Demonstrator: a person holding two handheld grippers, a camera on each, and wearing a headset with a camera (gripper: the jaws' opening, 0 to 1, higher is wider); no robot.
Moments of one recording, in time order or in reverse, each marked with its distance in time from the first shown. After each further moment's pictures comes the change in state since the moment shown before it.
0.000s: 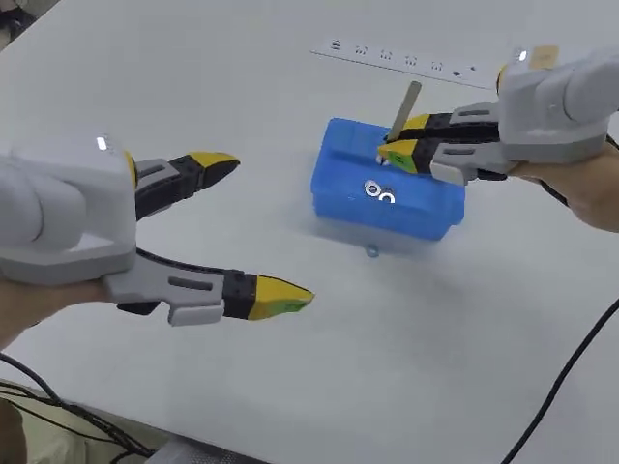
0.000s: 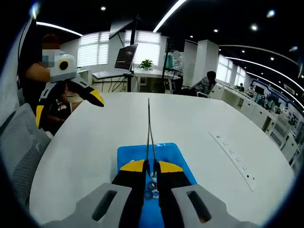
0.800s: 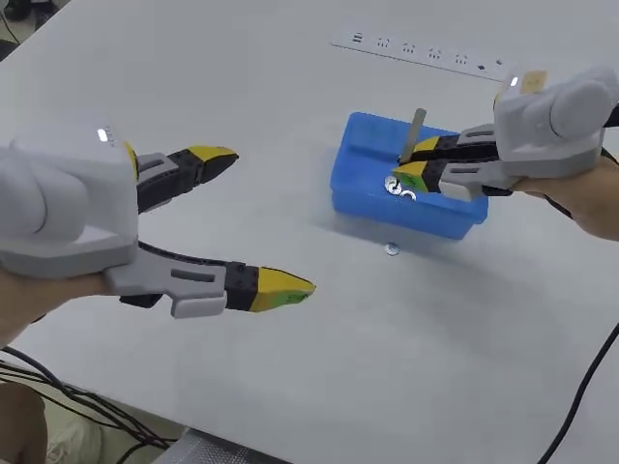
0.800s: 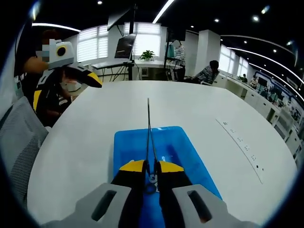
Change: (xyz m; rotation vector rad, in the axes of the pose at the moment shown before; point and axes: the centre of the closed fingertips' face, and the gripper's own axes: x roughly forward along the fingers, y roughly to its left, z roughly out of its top) left arm -0.003 0.007 -0.001 -0.024 0.006 0.041; right arm 0.011 0.004 -0.026 0.025 0.067 0.033
